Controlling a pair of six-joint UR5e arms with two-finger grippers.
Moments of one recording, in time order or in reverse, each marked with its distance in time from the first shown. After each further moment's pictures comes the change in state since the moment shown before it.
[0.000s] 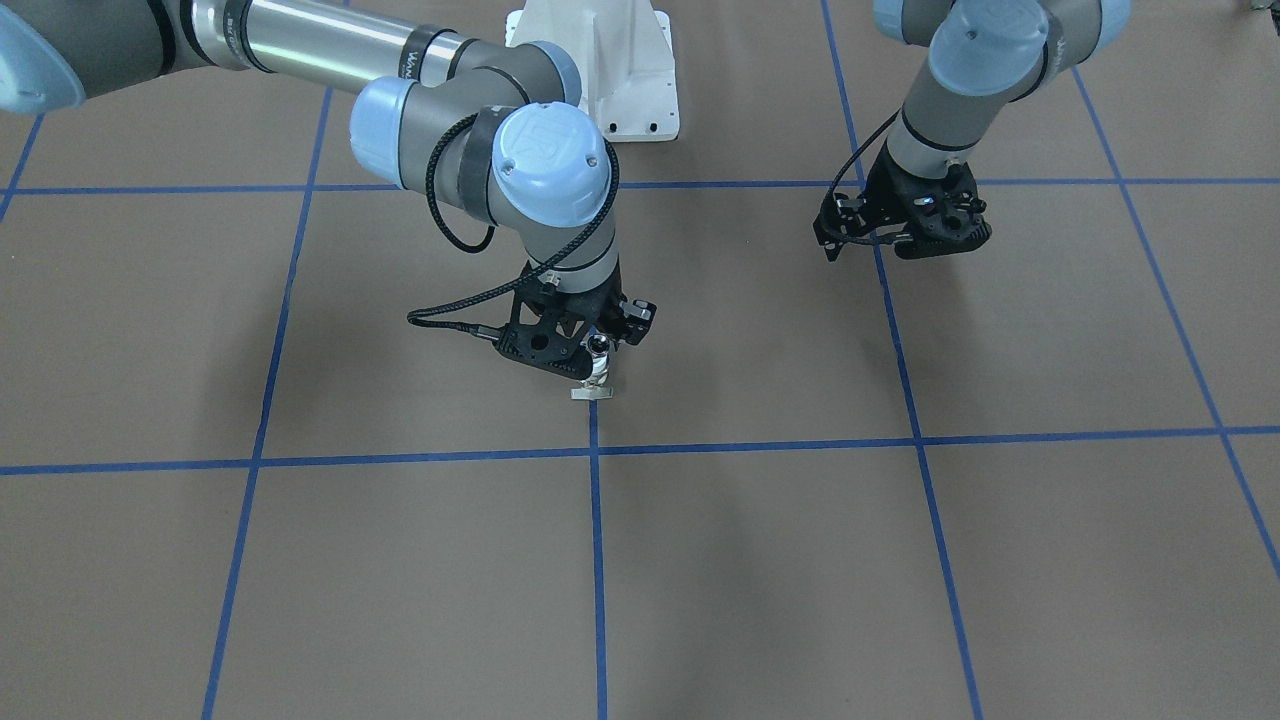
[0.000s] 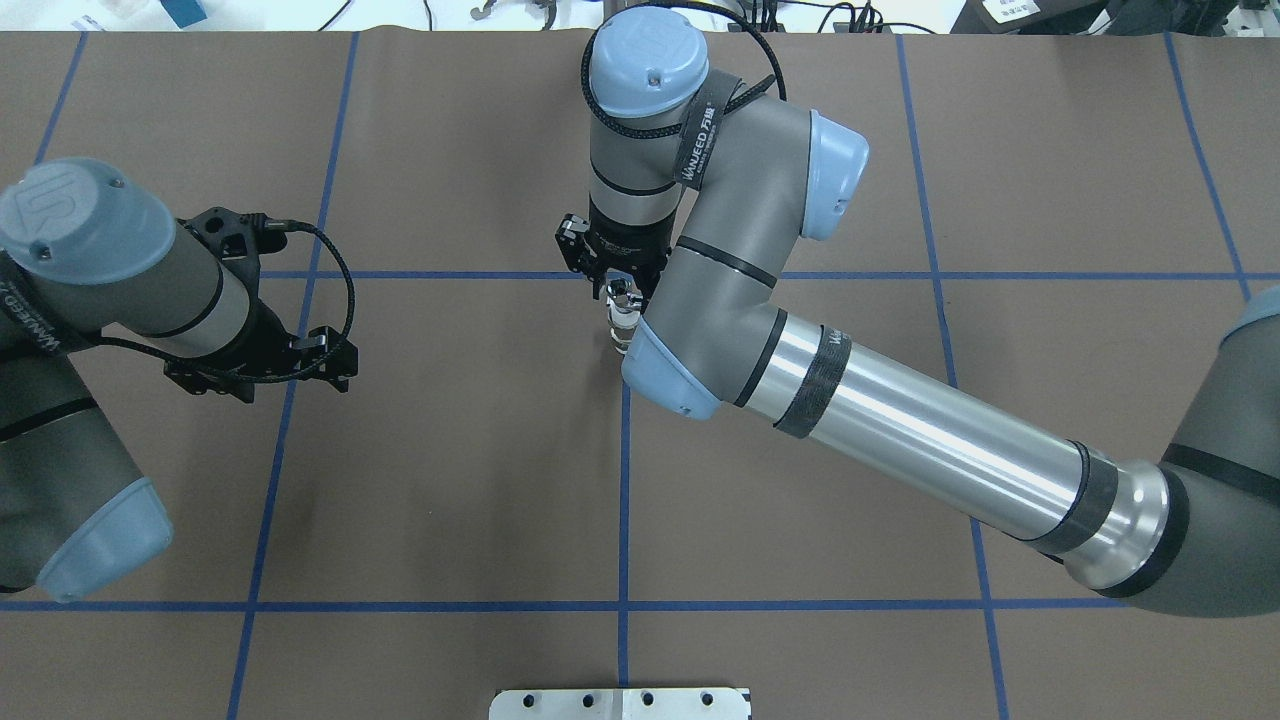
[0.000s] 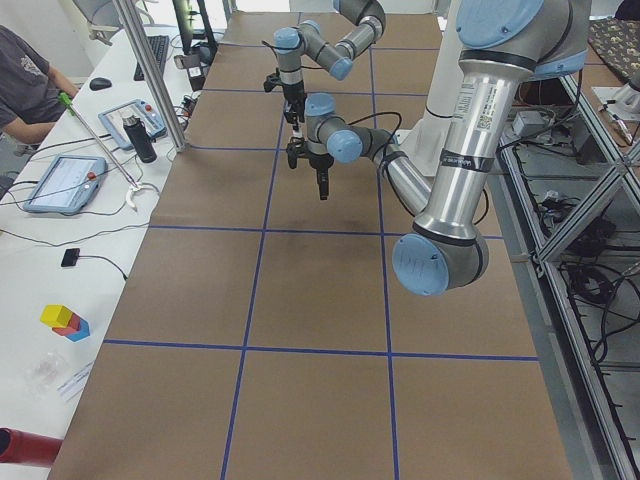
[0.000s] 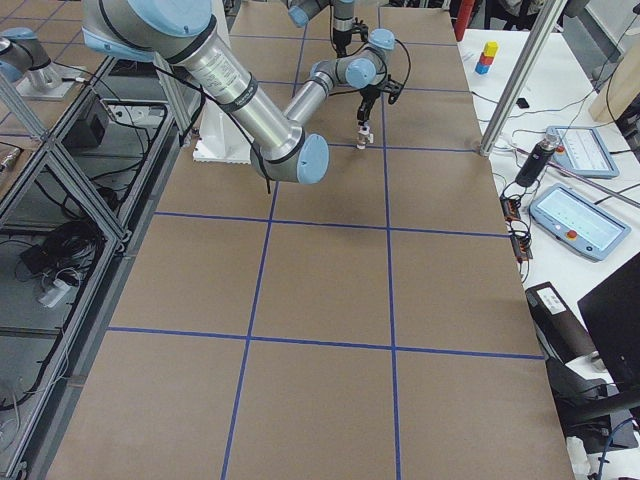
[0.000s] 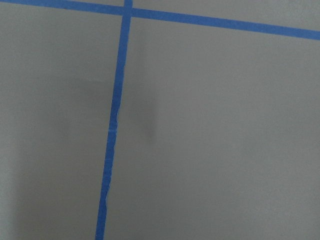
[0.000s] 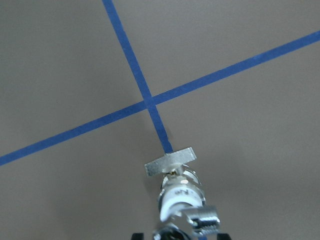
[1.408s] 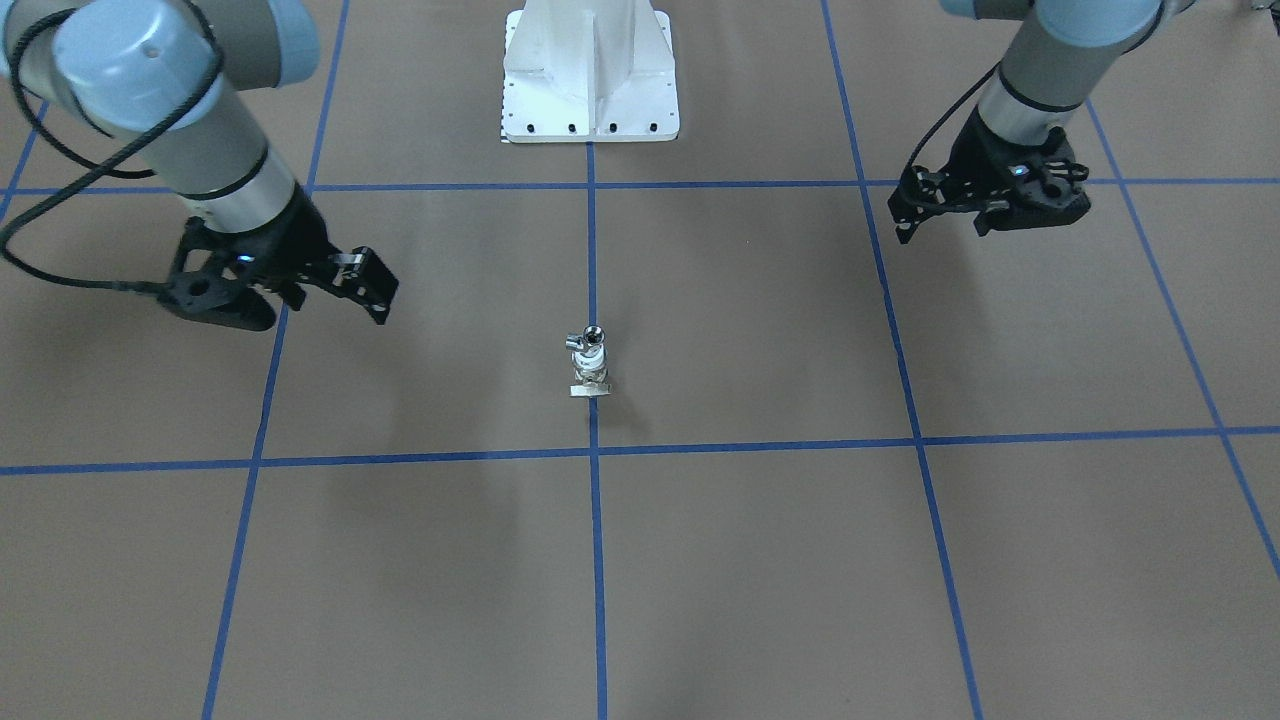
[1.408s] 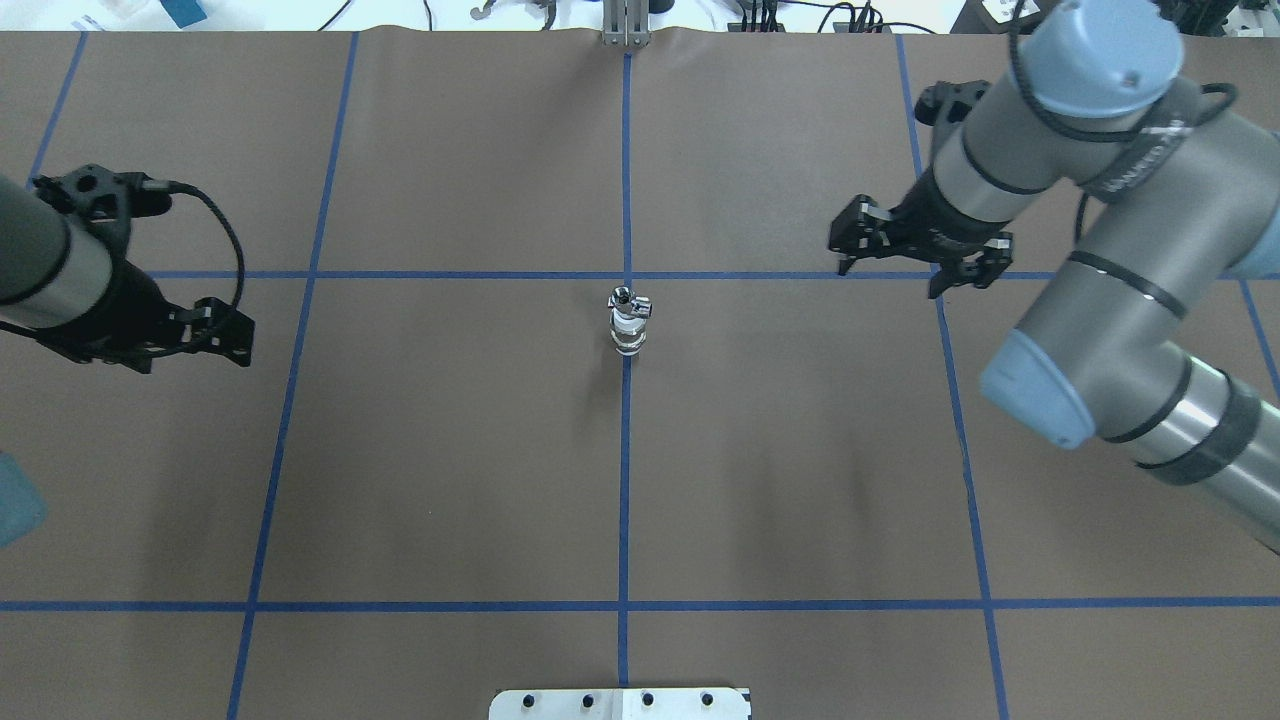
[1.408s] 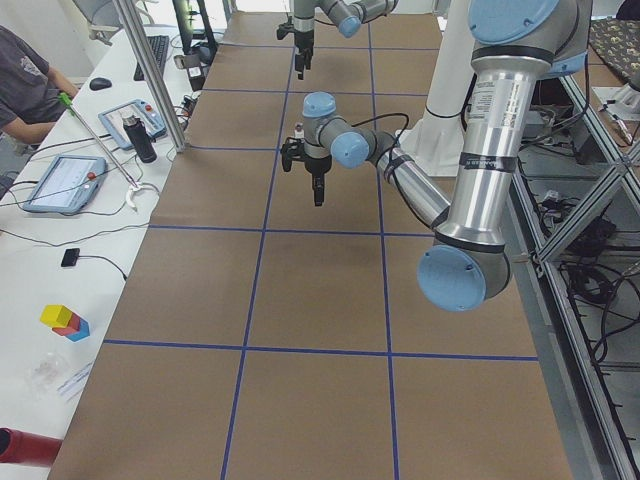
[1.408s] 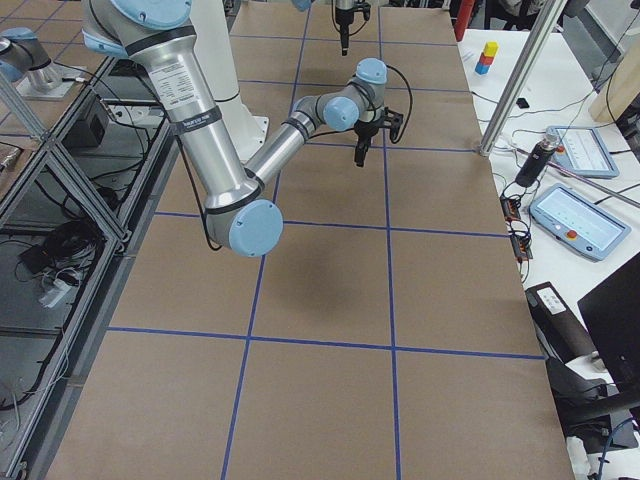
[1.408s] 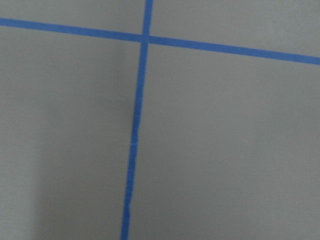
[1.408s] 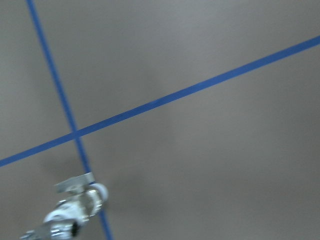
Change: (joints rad) left arm -0.170 0.158 -0.113 -0.001 -0.077 0.206; right arm 0.230 -0.581 0.529 -0.001 0.036 -0.361
